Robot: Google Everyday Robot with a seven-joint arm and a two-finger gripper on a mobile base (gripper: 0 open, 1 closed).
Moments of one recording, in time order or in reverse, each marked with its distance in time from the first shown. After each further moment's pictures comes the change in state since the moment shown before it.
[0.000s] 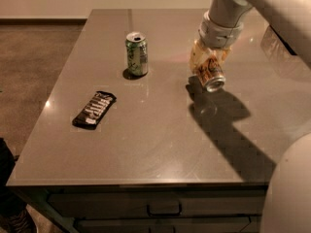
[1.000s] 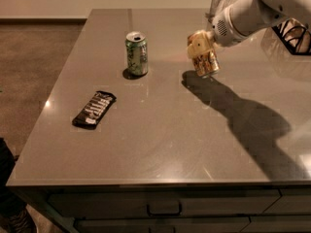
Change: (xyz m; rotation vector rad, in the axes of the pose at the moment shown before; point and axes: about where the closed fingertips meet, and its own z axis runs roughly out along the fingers) arm -0.038 0.003 -0.026 -0.180 -0.452 -0.249
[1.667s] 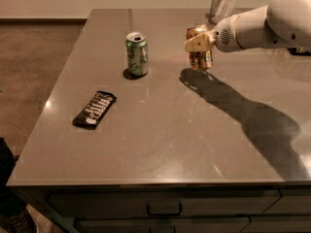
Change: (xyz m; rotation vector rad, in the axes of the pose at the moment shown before) arm -0.023 -0.006 0.004 -0.034 -0.312 -0.066
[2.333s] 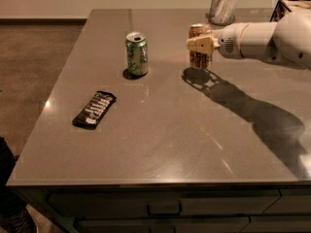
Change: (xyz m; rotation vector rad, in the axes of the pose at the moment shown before) arm -0.004 -0.010 0.003 -0.026 -0.196 -0.031
